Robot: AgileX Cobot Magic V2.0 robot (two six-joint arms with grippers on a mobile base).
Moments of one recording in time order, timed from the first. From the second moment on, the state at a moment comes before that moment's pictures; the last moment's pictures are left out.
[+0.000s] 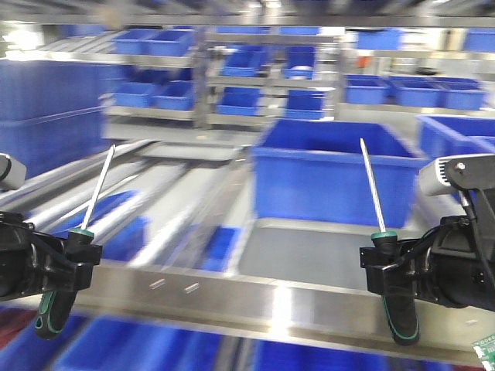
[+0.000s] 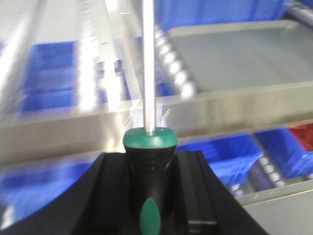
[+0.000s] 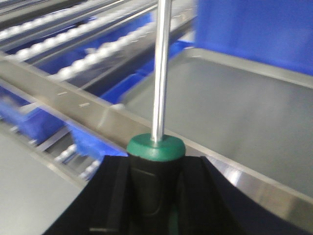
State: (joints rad) left arm -0.27 1.18 -1.05 -0.39 0.51 0.30; right arm 0.29 1.14 -1.01 0.31 0.47 -0.21
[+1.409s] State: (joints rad) left arm -0.27 1.18 -1.05 -0.39 0.51 0.30; right arm 0.29 1.14 -1.01 0.31 0.44 -0.21
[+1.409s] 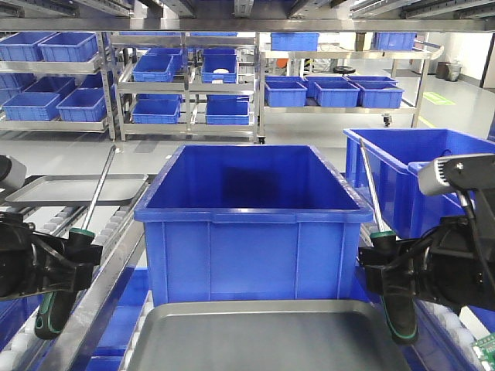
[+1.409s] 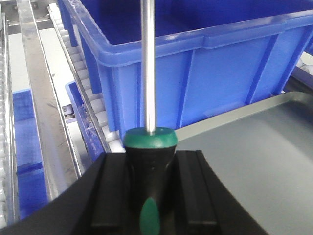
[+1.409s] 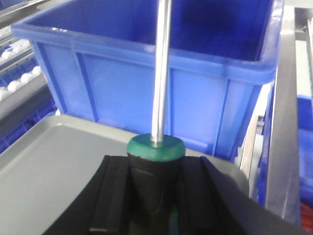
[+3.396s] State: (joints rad) left arm -0.46 1.47 -1.07 -0.78 0.46 0.40; right arm 0.29 1.43 -1.01 0.56 0.63 -0.21
